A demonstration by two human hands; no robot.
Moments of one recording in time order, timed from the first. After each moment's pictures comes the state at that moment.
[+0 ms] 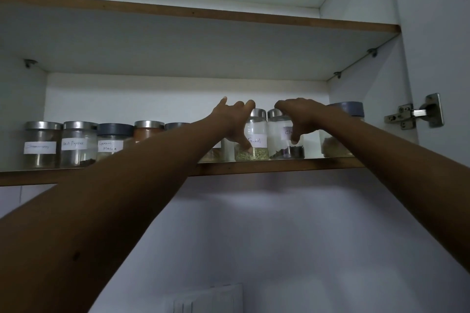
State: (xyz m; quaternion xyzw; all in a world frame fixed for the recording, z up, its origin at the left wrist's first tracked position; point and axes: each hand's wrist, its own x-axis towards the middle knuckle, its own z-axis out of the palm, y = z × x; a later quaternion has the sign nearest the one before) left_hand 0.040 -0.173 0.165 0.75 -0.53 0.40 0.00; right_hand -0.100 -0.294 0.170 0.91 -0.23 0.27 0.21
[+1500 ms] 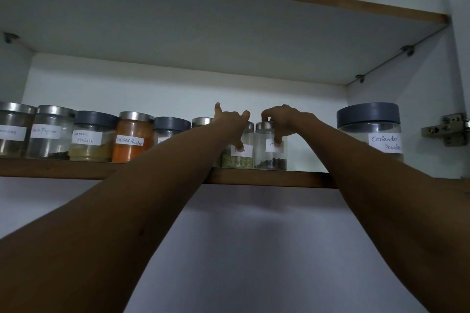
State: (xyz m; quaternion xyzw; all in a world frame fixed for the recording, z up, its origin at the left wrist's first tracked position) left_hand 0.111 -0.250 0.171 0.81 -0.43 0.39 -0.04; right_hand 0.009 -0.359 0.194 0.92 -0.22 0.25 0.20
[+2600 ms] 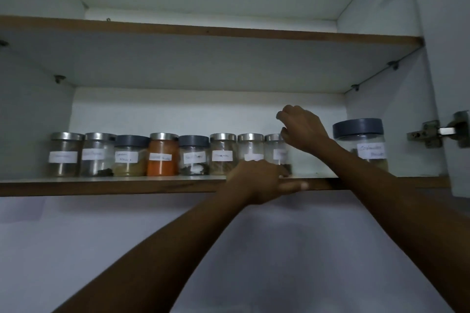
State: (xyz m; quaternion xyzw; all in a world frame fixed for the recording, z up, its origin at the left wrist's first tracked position) left_hand -0.011 -0.153 0.086 0.77 -0.56 0.27 0.09; right_hand -0.044 -0.320 0.164 0.80 -0.15 0.50 0.30
